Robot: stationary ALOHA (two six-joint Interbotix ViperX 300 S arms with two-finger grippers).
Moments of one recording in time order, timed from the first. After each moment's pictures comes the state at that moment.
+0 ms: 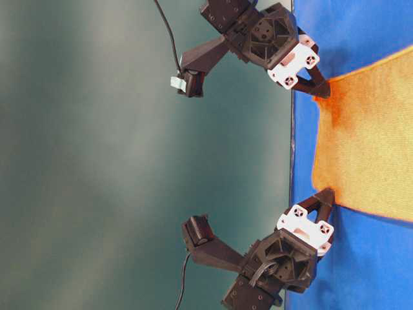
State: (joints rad) left arm 0.42 0.33 0.71 -0.03 -0.45 -0.07; right arm -0.51 0.18 0.74 0.05 -0.13 0.02
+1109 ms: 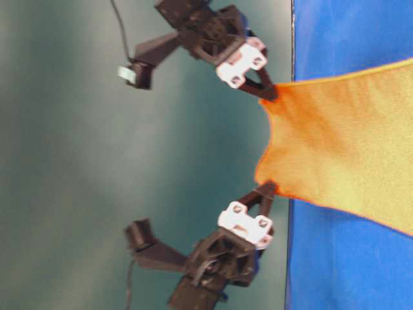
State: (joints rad) left arm 0.43 0.14 0.71 -0.03 -0.39 -0.01; right arm -0.54 -0.02 0.72 0.00 -0.04 -0.01
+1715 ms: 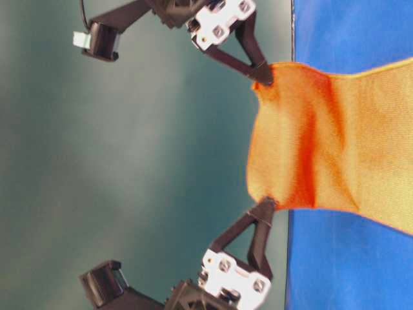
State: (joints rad) left arm 0.20 -0.04 0.87 -0.03 -0.38 0.00; right arm -0.29 -0.19 0.84 -0.02 0.03 0.01
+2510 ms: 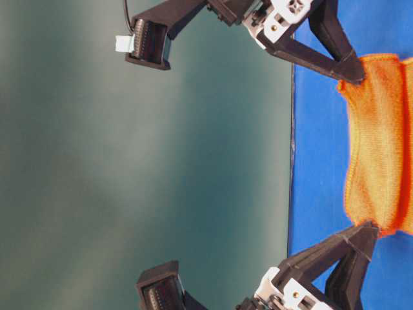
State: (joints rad) left arm 0.04 0.07 0.89 -0.03 -0.35 -0.02; right arm -0.08 -0.05 0.85 0.00 -0.06 0.16
